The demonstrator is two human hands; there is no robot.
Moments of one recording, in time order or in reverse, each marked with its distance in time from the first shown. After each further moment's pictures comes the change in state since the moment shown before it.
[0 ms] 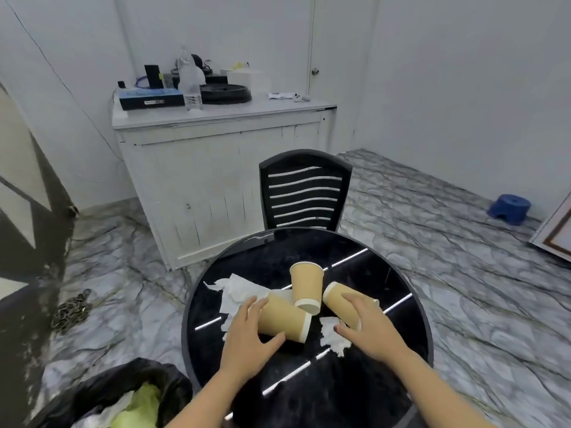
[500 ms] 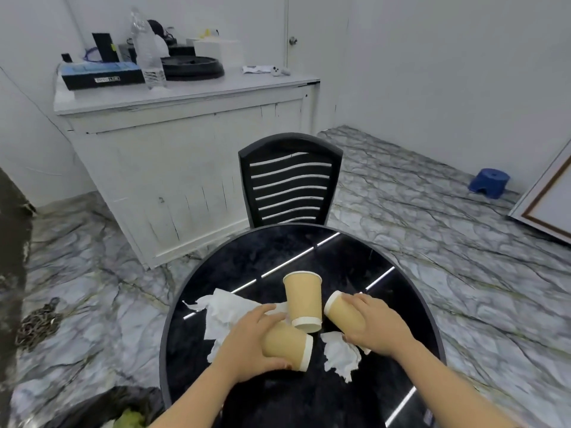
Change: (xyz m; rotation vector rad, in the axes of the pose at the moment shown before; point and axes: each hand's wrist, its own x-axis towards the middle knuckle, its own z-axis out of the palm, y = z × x) left_hand 0.083 -0.030 0.012 0.178 -0.427 0.206; right_hand 0.070 0.030 0.003 -0.264 -0.154 0.150
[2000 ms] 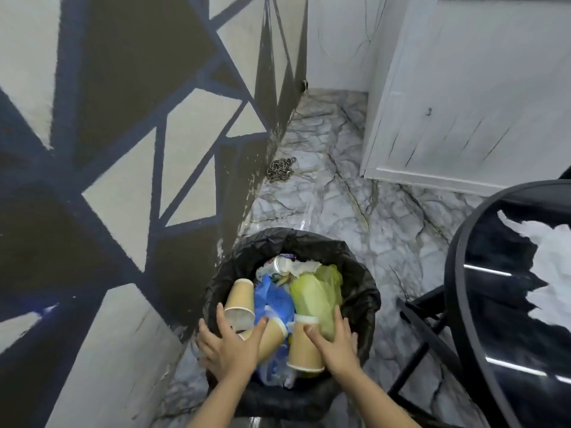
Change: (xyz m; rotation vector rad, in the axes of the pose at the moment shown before) left_hand -0.358 -0.244 0.130 -0.320 1.034 -1.634; right_hand -0.075 -0.320 0.396 0.477 -0.598 -0.136
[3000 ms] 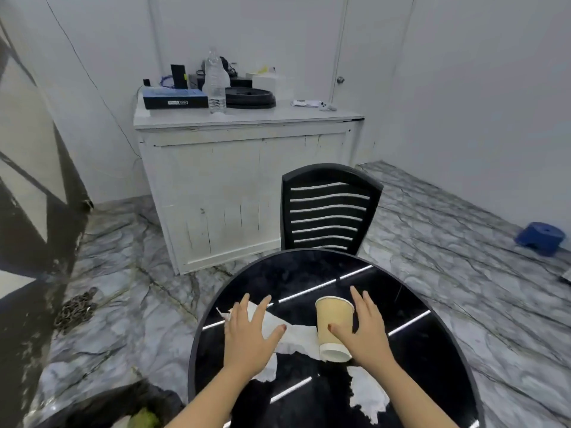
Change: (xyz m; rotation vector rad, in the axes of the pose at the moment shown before) left_hand -0.284 0.350 0.034 0.145 -0.640 1.248; right_hand -0.187 0.019 -0.426 -0.051 0.856 -0.098
